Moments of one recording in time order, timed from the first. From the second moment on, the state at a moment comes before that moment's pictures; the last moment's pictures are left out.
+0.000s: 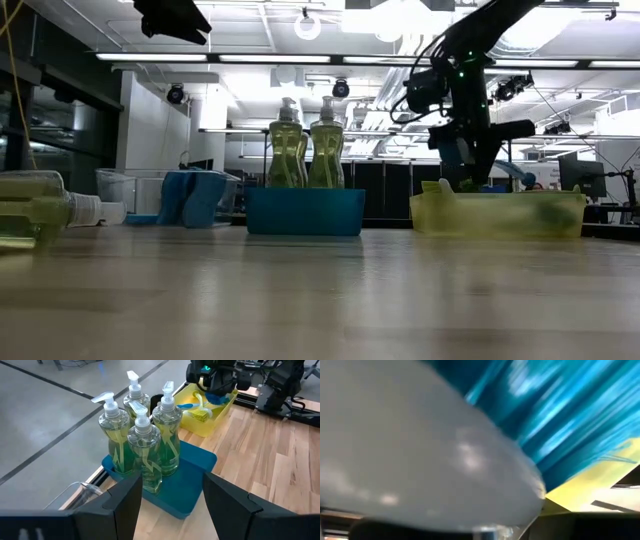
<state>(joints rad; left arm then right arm) 0.38 0.80 1.07 -0.70 -0.14 -0.06 -0.72 1.63 1.19 -1.12 0.24 -1.07</state>
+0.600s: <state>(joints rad) 0.38 0.80 1.07 -0.71 -0.14 -0.06 -0.70 1.64 1.19 -1.22 0.21 -0.91</state>
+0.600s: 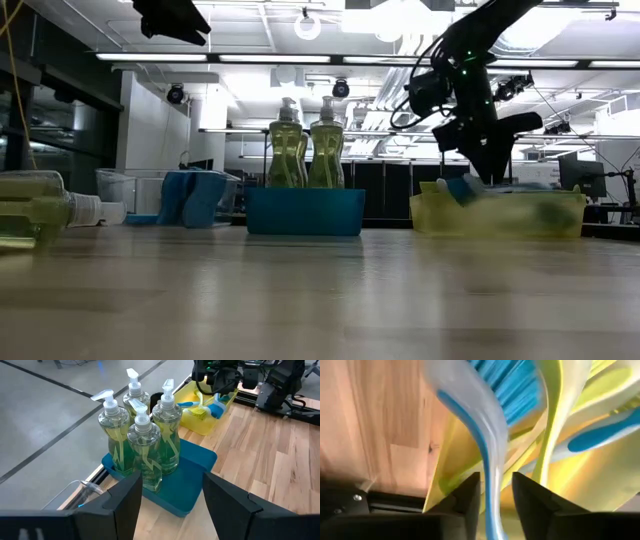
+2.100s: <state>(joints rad) 0.38 0.80 1.07 -0.76 -0.09 -0.06 -0.73 1.55 1.00 -0.98 0.24 -0.87</state>
